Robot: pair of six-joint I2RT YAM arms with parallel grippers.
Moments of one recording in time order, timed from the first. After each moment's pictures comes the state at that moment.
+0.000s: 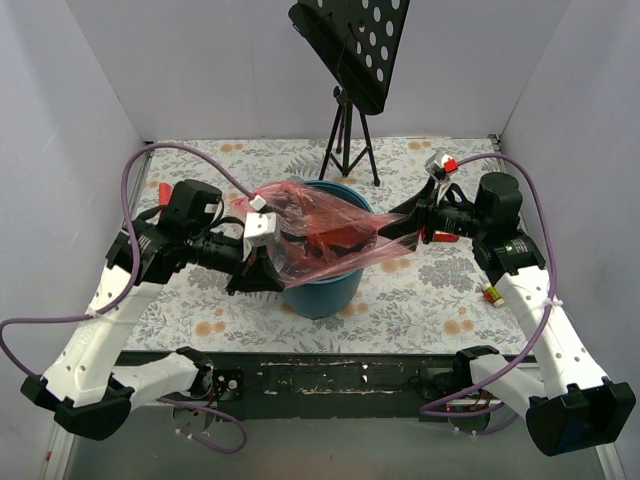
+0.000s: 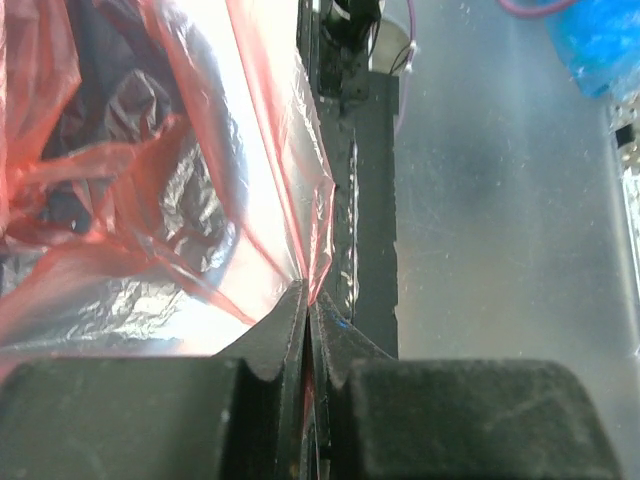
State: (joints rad) left arm -0.56 1.10 1.51 -1.22 0.94 0.47; right arm 0.23 0.99 0.99 -0.24 -0.96 0.11
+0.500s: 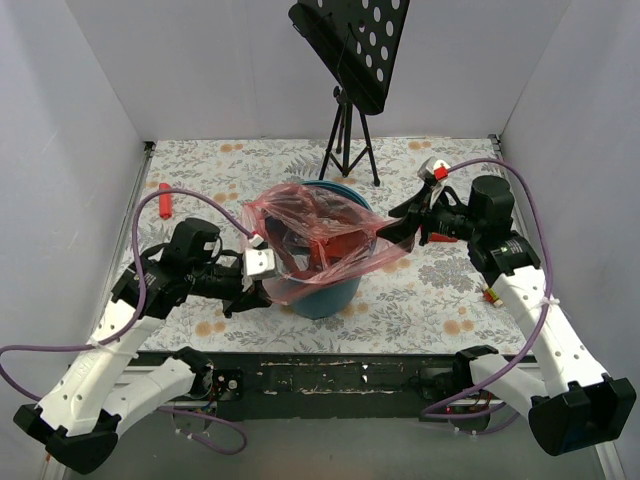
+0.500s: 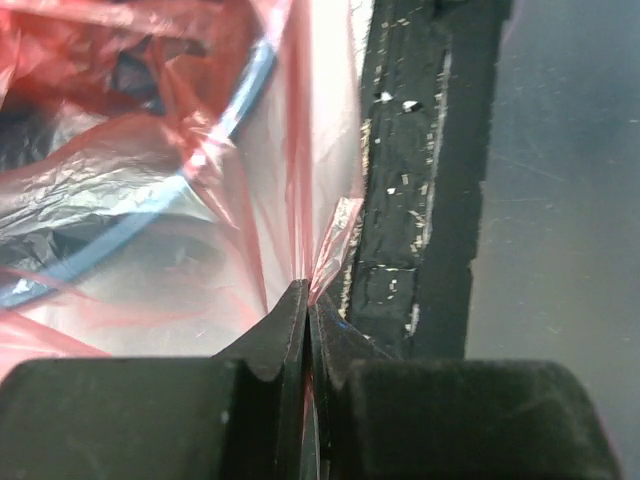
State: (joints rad) left arm -0.56 0.87 1.15 -1.12 0.73 0.54; right arm 0.28 1.01 0.98 -0.25 -0.85 0.00
